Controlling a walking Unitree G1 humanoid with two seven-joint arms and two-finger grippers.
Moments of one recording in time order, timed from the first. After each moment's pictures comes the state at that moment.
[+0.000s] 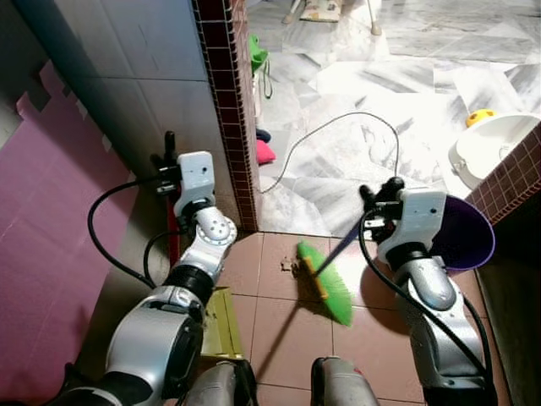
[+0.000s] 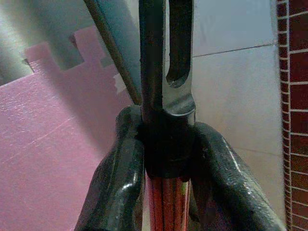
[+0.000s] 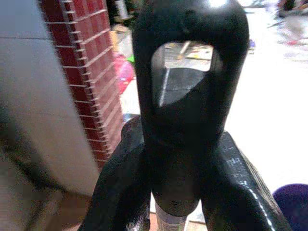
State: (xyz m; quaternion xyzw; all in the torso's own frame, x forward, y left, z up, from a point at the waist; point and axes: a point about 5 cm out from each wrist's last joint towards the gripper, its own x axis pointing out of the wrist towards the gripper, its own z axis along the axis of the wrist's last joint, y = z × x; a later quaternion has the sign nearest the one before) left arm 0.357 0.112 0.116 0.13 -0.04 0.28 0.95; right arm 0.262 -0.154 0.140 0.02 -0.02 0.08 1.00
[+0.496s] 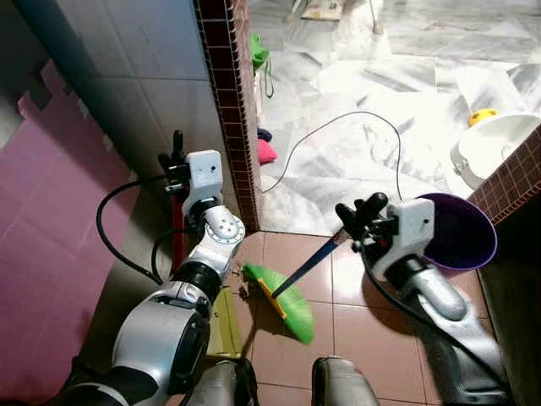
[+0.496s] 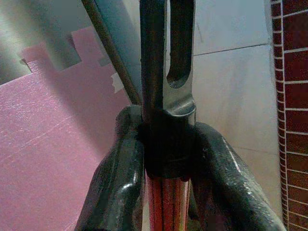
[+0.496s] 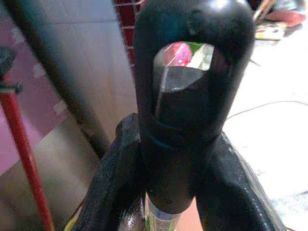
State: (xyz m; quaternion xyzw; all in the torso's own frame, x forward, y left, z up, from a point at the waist) left arm 0.358 0.101 0.117 0.12 -0.04 0.28 0.95; right arm 0.247 -0.160 0.136 0.03 0.02 0.20 0.98
